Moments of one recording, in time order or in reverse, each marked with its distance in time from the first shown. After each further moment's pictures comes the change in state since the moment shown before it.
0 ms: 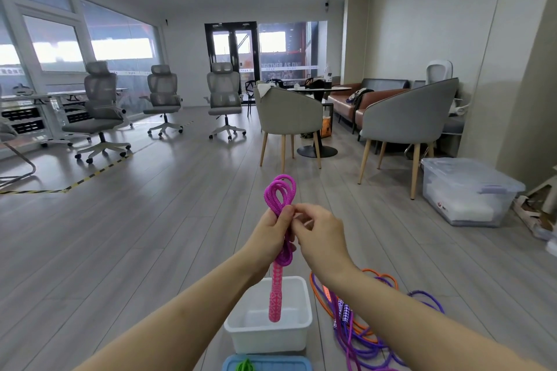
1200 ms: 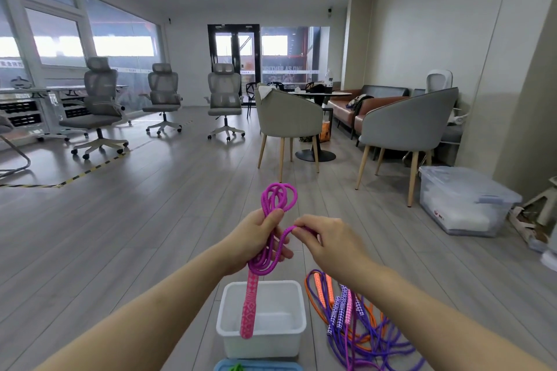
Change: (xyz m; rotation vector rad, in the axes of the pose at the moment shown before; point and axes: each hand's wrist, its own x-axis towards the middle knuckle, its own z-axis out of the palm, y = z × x) left_hand 0.000 0.016 -0.032 0.121 -0.123 -0.128; right_hand 0.016 0.031 -0.033 -0.479 -0.282 -0.330
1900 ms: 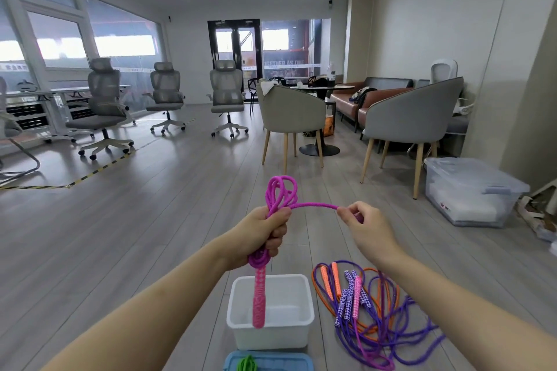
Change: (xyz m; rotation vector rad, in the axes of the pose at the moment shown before) left_hand -0.005 0.004 -0.011 -0.113 -0.154 -0.078; right_hand -0.005 0.047 -0.014 0.235 0.174 0.501
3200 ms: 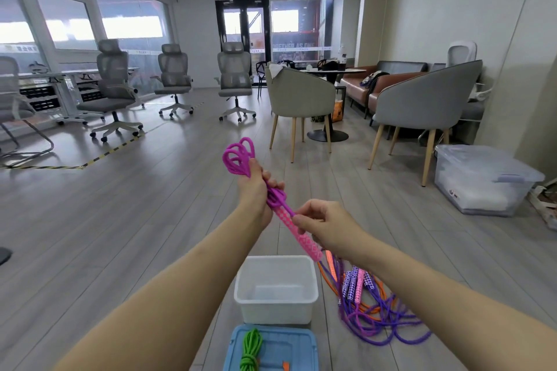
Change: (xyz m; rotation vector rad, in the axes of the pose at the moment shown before) left_hand 0.046 0.003 0.002 -0.792 0.634 0.231; right_hand -0.034 -0.056 0.040 0.366 -0.474 -0.051
